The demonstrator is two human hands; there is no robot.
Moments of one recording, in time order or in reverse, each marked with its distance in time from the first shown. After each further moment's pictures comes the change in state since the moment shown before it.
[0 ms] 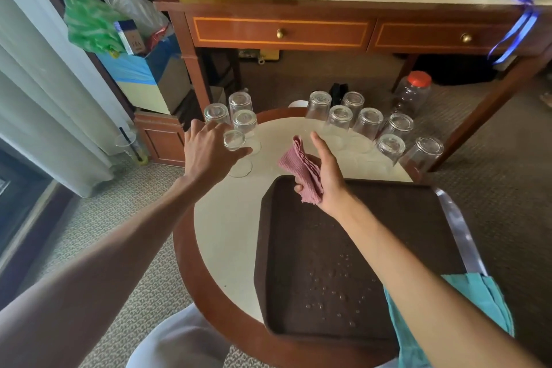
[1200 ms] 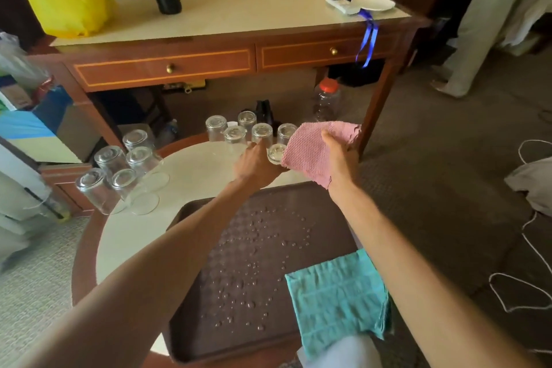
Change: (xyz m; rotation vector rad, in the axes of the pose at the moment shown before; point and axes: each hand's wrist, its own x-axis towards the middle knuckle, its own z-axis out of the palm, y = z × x) left_hand -0.007 0.275 0.076 -0.245 -0.438 0.160; right_hand -0.095 -0.085 -0.169 0.180 0.675 -0.280
